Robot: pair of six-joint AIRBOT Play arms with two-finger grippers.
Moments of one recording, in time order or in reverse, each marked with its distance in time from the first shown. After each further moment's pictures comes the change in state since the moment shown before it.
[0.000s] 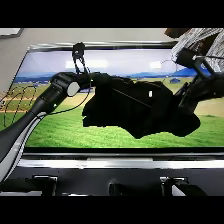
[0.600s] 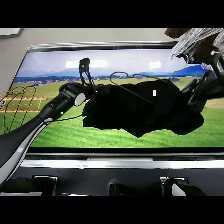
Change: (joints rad) left arm -0.047 0.002 -0.134 0.025 0.033 -0.113; right arm -0.137 0.013 0.000 0.155 0.007 -0.095
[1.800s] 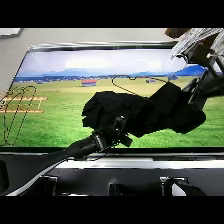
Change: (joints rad) left arm -0.450 0.000 -0.337 0.122 0.093 0.017; right arm -0.003 -0.026 0.000 -0.054 -0.038 -0.081
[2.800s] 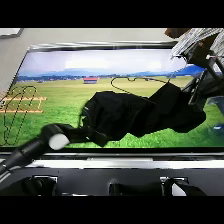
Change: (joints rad) left arm 0.221 0.490 -0.241 -0.512 -0.245 0.434; right arm 0.000 0.000 0.000 0.003 0.002 -0.042
